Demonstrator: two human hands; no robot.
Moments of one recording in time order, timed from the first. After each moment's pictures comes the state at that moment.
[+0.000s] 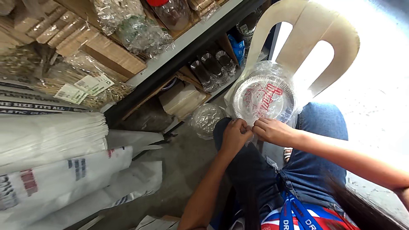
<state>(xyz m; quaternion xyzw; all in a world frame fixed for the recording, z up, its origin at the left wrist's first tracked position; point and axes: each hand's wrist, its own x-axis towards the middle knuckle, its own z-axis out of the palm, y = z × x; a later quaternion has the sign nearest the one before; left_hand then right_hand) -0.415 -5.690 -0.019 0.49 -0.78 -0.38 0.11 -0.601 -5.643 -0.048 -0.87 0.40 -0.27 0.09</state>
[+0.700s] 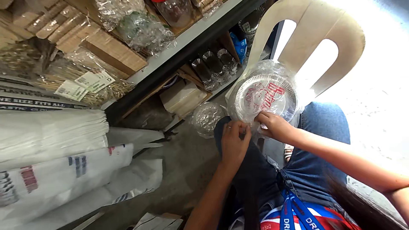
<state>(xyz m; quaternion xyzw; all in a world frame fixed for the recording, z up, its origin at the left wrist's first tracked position) -0.410 -5.660 -0.018 0.50 -0.78 -0.26 0.26 -0.600 -5.648 -0.047 -0.75 0.52 -0.29 0.28</state>
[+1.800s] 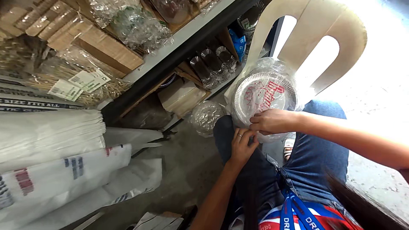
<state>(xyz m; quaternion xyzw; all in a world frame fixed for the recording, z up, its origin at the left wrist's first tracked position) -0.412 -5.645 -0.088 0.34 -0.81 -0.22 0.42 -0.619 -5.688 -0.028 -0.92 0.28 -0.09 0.27</state>
